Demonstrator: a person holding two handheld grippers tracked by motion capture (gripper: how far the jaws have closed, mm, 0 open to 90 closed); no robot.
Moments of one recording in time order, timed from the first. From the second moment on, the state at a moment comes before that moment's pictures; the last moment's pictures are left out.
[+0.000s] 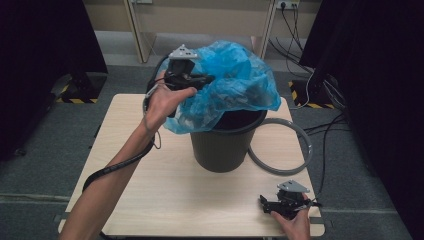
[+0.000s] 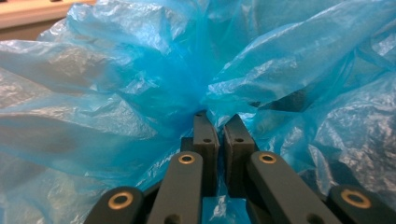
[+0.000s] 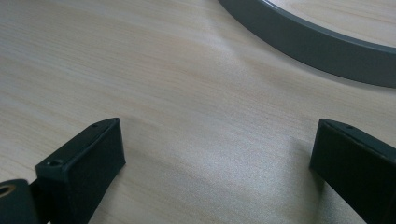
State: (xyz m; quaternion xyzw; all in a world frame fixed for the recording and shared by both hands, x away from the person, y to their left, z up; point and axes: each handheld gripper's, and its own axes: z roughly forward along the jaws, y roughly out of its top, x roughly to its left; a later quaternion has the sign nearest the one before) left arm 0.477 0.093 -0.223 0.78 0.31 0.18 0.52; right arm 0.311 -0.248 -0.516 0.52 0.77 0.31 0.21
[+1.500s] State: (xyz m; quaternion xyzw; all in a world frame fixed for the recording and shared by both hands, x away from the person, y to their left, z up) left arm 0.453 0.235 -0.292 0.69 0.45 0.13 0.56; right arm 0.349 -0.285 -0.430 0.51 0.73 0.39 0.24
